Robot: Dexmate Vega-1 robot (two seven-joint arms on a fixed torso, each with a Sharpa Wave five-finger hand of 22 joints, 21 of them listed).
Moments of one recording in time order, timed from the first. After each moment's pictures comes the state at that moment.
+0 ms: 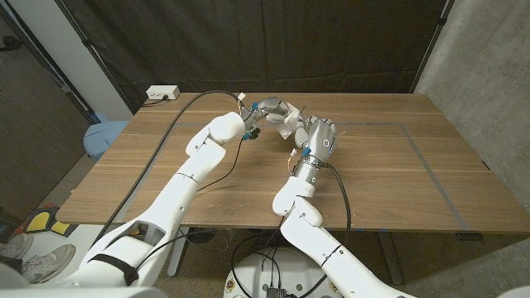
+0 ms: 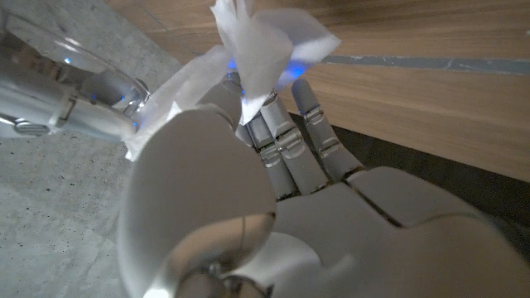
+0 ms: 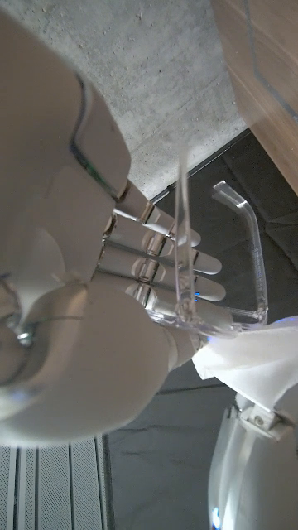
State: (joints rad) left arm 0.70 0.23 0.33 -1.54 0.51 -0.02 -0.31; left_hand 1.27 0.08 0.36 -0.14 0.17 1.06 0.01 0.40 0.22 1.02 -0.11 0.48 0.45 1.14 -0.22 0.41 0.62 0.40 -0.01 1.11 0.21; right arm -1.04 -0.03 -0.68 -1.64 -0.67 -0.52 -1.12; right_hand 1.14 0.11 0.19 -0.12 0.35 1.07 -0.02 0.62 0.25 0.98 -0.12 0.34 0.27 0.80 -0.09 0.24 0.28 0.29 -0.04 0.64 0.28
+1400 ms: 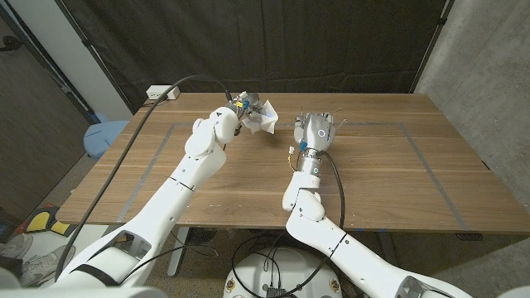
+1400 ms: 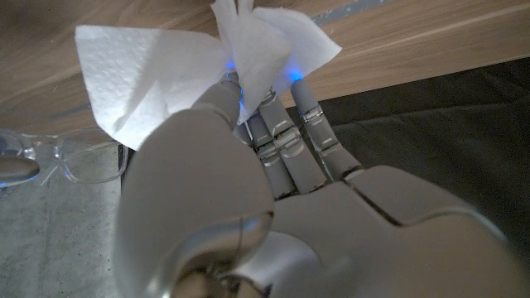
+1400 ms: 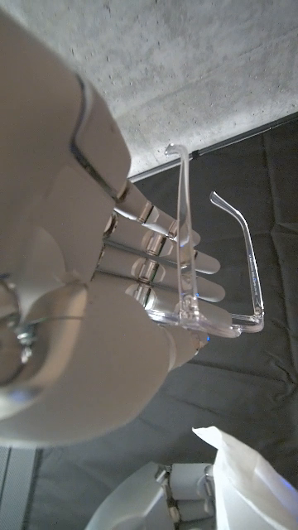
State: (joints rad) left arm 0.75 0.34 0.43 -1.82 1.00 0.37 -0.43; left_hand 1.26 0.08 0.38 -0.14 0.17 1.05 0.01 0.39 0.24 1.02 -0.12 0.45 0.48 1.13 -0.22 0.39 0.64 0.37 0.01 1.15 0.20; right arm -0.90 -0.18 -0.83 -1.68 -0.81 -0.85 -0.87; right_hand 1.15 0.11 0.18 -0.13 0.35 1.06 -0.03 0.62 0.25 0.98 -0.12 0.33 0.28 0.79 -0.09 0.22 0.30 0.27 -0.04 0.67 0.27
